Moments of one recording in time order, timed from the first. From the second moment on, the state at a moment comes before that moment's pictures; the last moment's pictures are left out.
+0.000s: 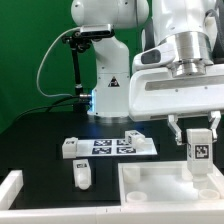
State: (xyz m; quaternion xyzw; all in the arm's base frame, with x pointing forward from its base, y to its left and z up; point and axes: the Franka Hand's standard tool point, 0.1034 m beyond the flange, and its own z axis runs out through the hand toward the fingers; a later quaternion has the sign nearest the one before) arm 0.622 0.097 0.109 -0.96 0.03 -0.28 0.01
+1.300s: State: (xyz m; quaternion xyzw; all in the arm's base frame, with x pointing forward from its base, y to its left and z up) arm 0.613 0.121 0.095 -0.98 0.03 -0.22 0.02
